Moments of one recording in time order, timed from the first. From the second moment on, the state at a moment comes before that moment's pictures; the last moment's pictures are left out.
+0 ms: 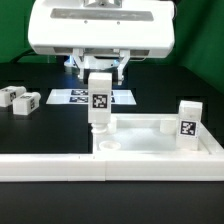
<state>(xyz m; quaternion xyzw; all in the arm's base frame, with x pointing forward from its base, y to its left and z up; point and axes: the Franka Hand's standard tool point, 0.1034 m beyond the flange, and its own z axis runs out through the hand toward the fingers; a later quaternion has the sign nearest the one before) 0.645 -0.025 0.113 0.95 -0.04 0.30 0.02</state>
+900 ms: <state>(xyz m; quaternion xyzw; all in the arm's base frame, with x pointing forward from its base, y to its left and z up) 0.648 -0.008 0.103 0.95 -0.03 0.30 0.02</state>
